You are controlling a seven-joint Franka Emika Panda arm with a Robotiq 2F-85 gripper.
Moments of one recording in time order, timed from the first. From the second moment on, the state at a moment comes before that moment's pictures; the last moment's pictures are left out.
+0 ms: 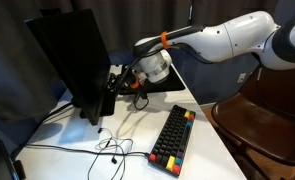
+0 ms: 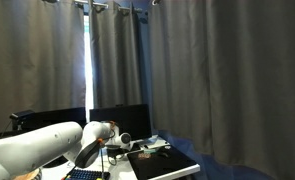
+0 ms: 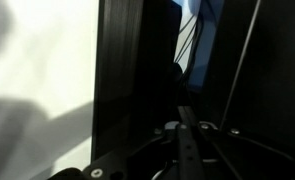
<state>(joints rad) 0.46 1.48 0.53 -0.64 0.91 2.80 -0.28</state>
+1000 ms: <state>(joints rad) 0.44 1.48 0.56 -0.65 1.07 2.79 -0.46</state>
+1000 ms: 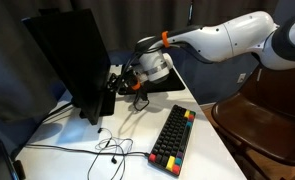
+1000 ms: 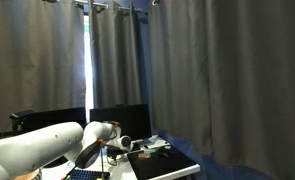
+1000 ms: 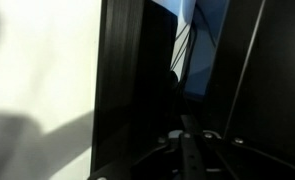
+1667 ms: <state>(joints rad) 0.43 1.48 0.56 -0.64 1.11 2.73 -0.55</state>
